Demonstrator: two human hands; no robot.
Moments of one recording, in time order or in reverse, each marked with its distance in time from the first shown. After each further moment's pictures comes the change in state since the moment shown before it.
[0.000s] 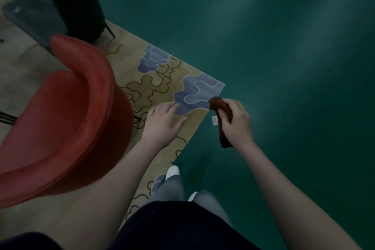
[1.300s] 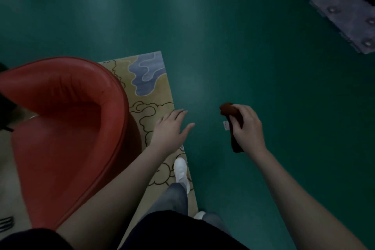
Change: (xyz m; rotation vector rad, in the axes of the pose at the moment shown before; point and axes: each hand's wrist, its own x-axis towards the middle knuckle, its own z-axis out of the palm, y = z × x) left_hand -0.348 -0.232 -0.047 0.078 -0.333 0.775; right_hand -0.486 -0.273 0.202 -0.189 0.611 0.563
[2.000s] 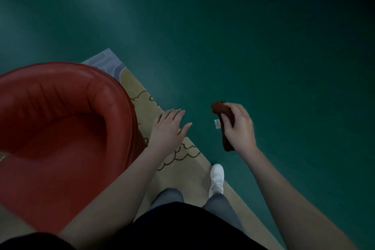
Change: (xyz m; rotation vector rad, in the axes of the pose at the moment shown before) left_hand -0.153 -0.120 0.006 0.072 -0.112 0.433; right_hand -0.236 -0.150 0.082 -0.084 0.291 0.326
